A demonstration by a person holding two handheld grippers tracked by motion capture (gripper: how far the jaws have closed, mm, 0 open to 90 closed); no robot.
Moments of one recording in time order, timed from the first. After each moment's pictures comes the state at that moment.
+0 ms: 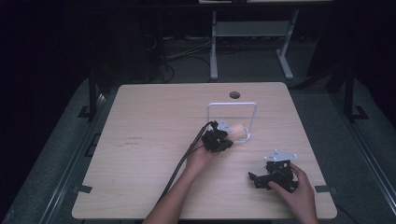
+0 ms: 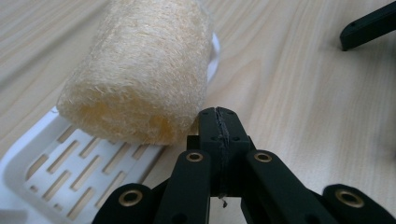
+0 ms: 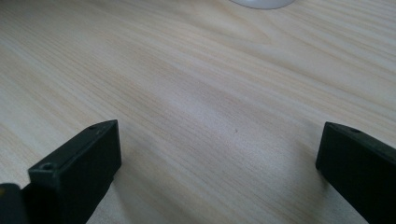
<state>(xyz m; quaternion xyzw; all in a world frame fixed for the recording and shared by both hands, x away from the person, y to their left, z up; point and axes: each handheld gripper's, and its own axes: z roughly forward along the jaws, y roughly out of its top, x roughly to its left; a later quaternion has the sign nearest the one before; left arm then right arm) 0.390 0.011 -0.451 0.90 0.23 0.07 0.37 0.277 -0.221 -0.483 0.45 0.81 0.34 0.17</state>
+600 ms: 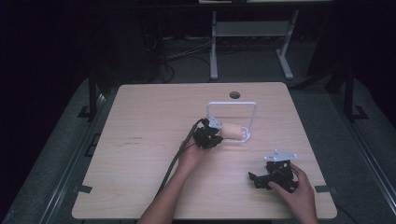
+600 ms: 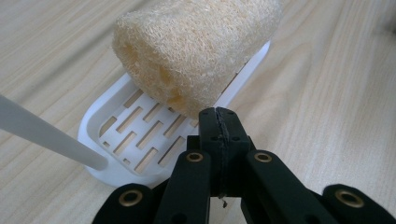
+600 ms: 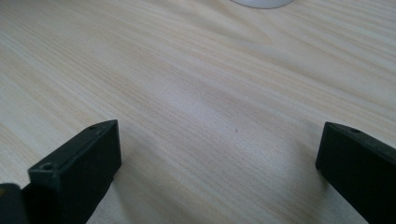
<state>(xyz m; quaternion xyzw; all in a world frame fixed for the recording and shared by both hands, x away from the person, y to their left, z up) 0.399 0.035 -0.450 0.89 0.26 0.10 0.35 0.277 -0.221 -0.483 0.45 0.81 0.34 0.17</state>
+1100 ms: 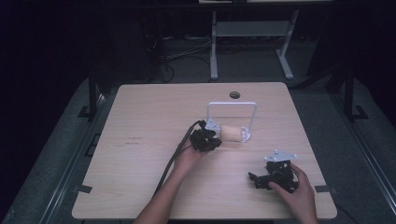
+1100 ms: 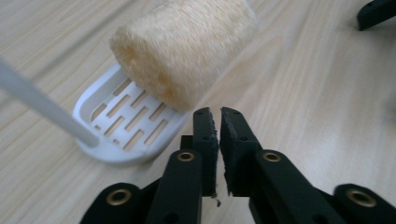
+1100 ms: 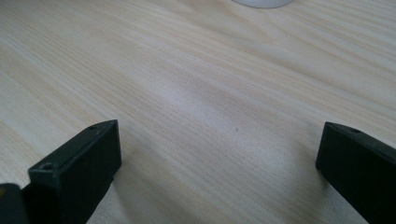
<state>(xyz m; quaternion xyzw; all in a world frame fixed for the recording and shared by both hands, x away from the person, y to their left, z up) 0.383 0.049 -0.438 0.90 0.25 0.09 0.36 0.276 -0.221 -0.483 0.45 0.81 0.34 0.17</state>
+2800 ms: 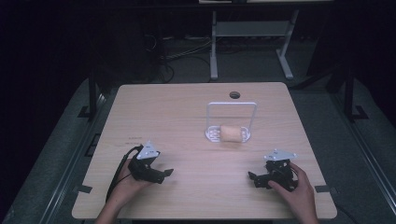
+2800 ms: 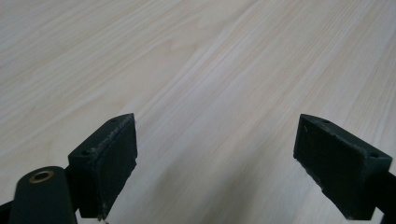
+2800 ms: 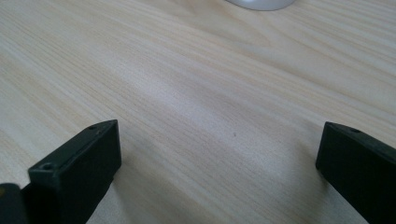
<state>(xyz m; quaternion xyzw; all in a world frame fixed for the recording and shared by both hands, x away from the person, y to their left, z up) 0.295 0.224 -0.448 0.87 0.31 0.14 0.36 0.280 -0.221 -0.483 0.45 0.81 0.34 0.17</state>
